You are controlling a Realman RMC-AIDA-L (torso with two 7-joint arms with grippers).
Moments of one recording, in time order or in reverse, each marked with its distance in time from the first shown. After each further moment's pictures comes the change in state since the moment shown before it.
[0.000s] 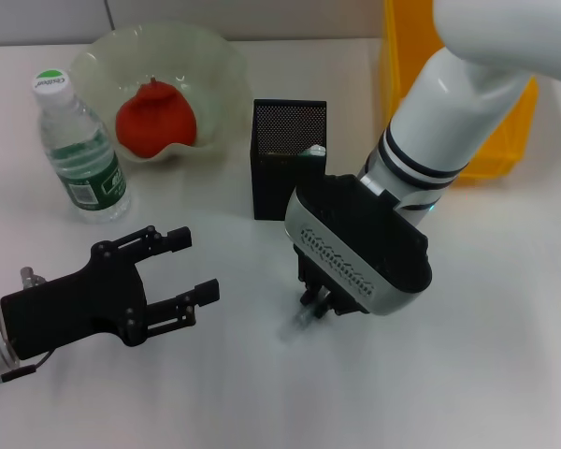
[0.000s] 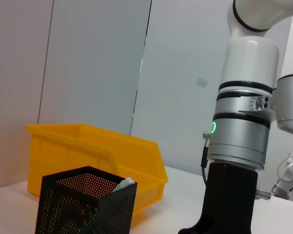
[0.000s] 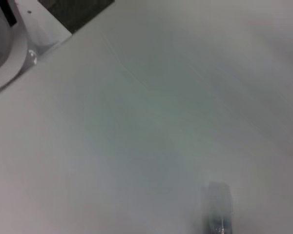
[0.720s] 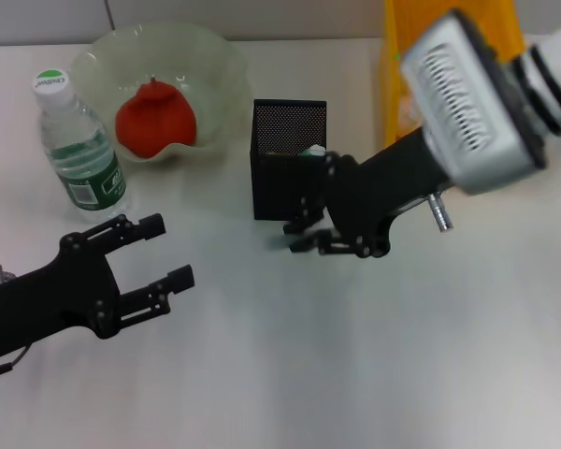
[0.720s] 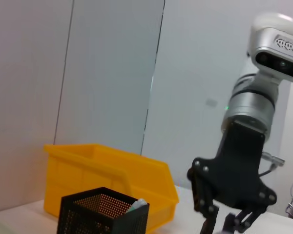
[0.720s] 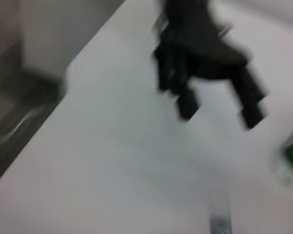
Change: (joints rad) left arm 0.019 0.013 -0.053 0.001 -0.001 0.046 0.005; right arm -0.227 -0.011 0.550 -0.180 0.114 -0.214 -0.021
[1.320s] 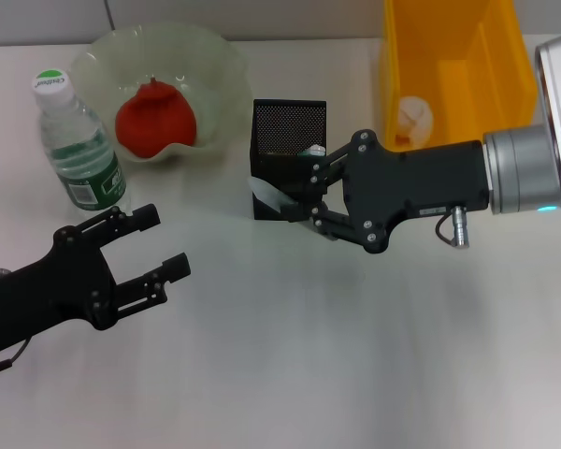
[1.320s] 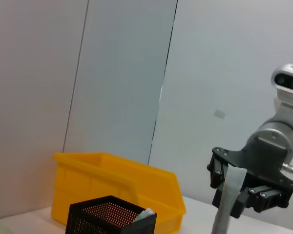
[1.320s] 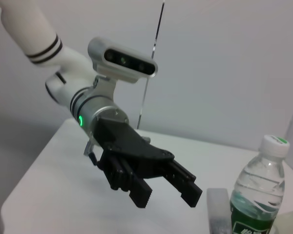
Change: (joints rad) left arm 0.007 -0.002 -0.052 -0.002 -0.001 0.022 -0.014; right arm -0.170 -0.002 0.145 0.218 0.397 0.006 -0.242
